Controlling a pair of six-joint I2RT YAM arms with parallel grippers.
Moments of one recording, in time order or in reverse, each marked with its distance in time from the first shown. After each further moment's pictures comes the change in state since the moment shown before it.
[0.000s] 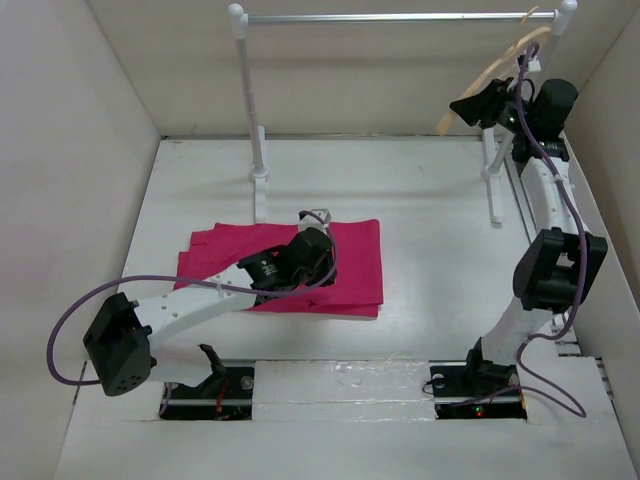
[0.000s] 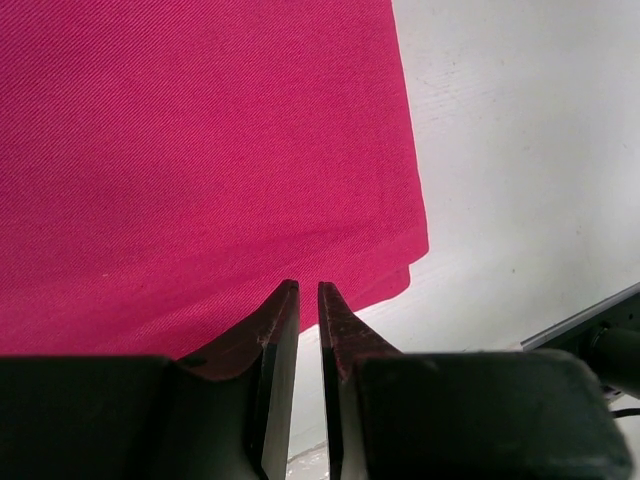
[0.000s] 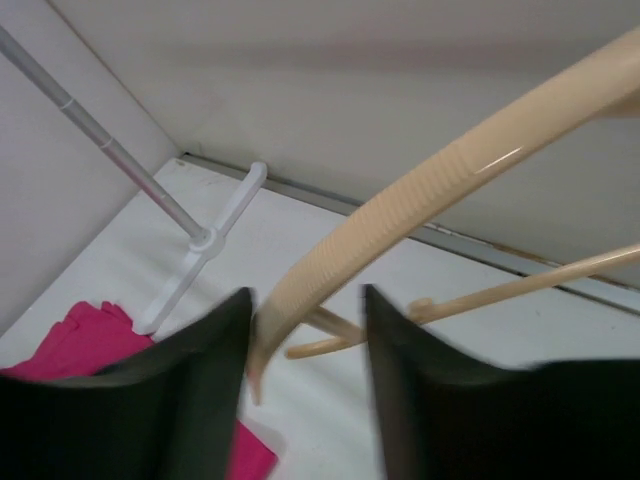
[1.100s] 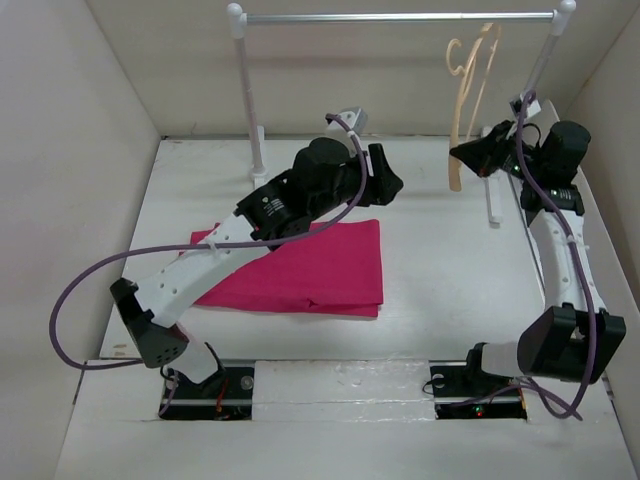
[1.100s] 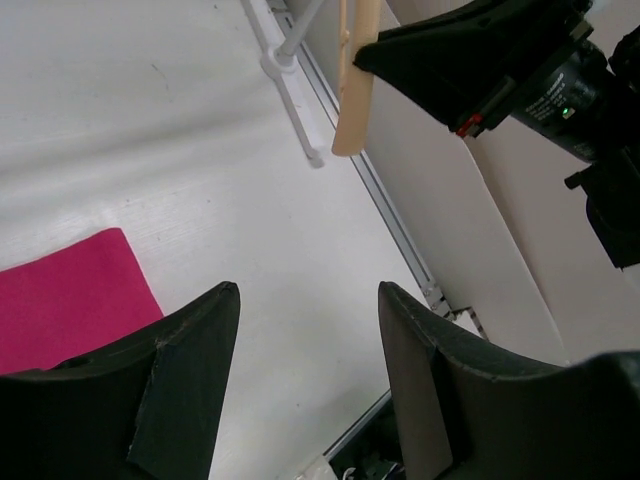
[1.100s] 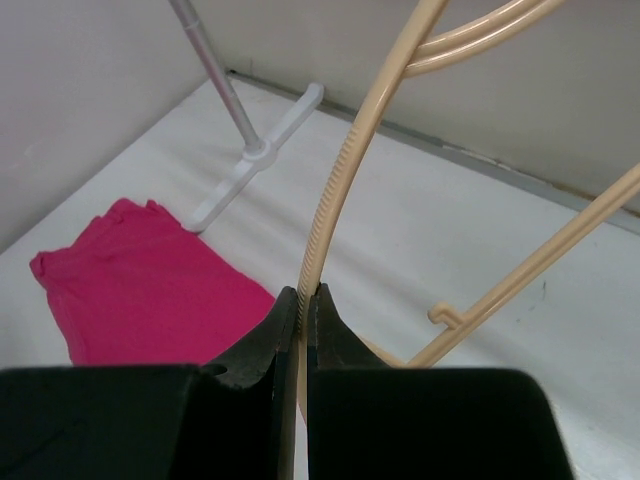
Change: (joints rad) left arm 0.014 0.229 0.812 -0.092 0.085 0.117; right arm 0.000 -0.412 -0.377 -0.132 -0.104 -0.172
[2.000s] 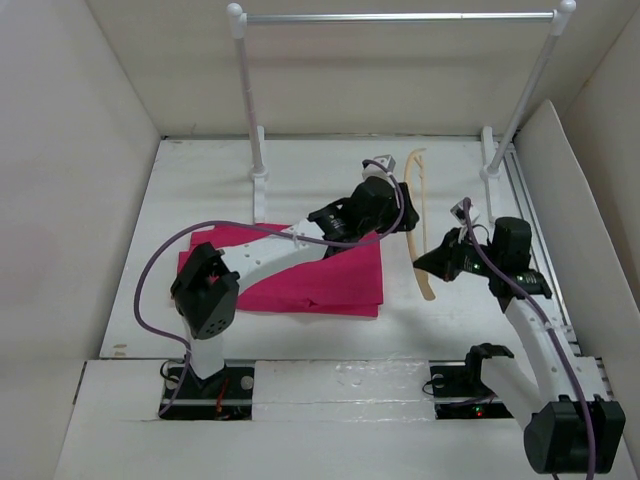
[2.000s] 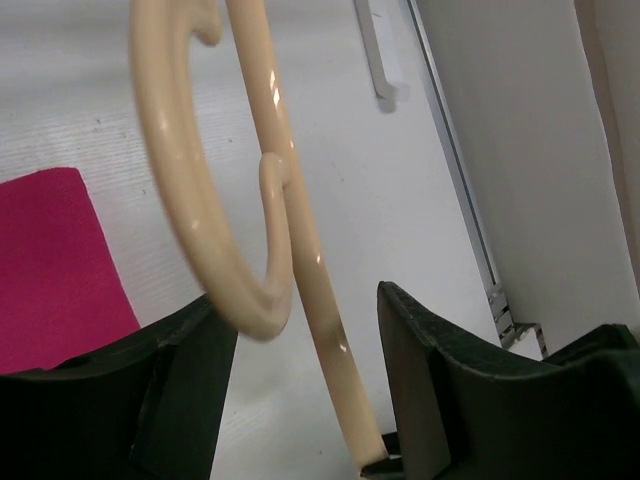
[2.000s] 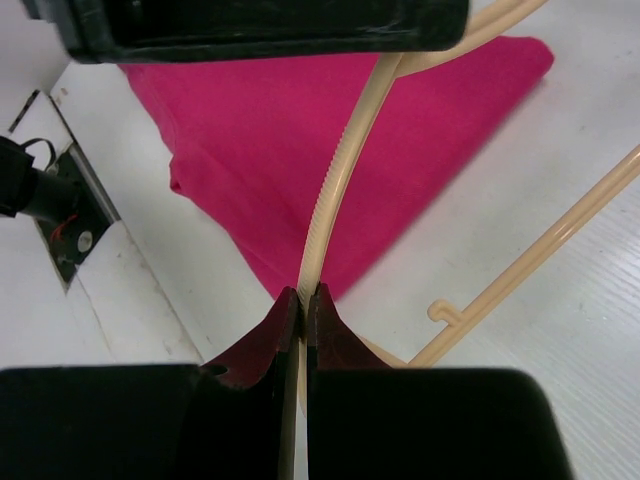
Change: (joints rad) left arm -0.015 0.303 -0.209 0.325 -0.012 -0.130; right arm 0.182 -0.508 -0.688 -0.297 0.019 -0.153
